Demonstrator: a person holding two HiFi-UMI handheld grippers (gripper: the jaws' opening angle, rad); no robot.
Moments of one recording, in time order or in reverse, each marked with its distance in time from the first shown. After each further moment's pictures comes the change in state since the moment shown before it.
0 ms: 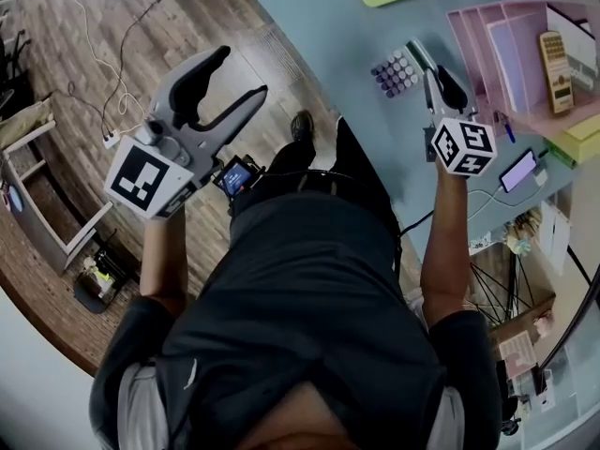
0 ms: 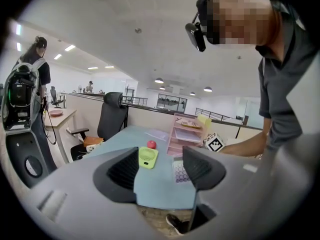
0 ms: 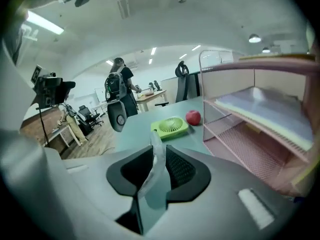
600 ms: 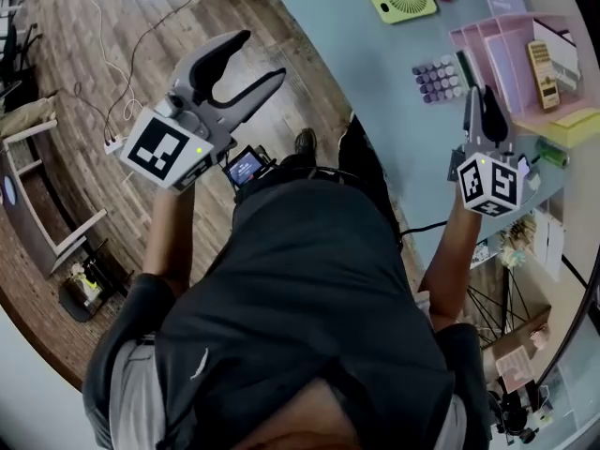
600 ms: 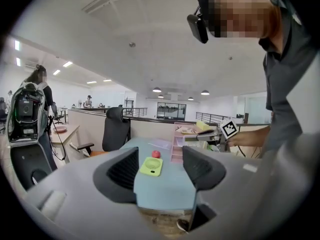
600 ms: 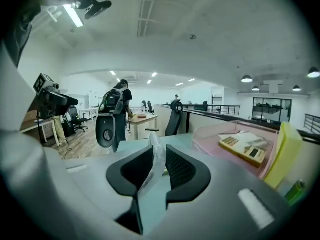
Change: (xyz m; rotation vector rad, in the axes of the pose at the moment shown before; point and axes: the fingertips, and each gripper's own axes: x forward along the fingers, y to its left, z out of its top) left arm -0.053 0.000 0.025 0.117 -0.094 0.037; right arm -0.116 0.038 0.117 -0.166 -0.272 -0.189
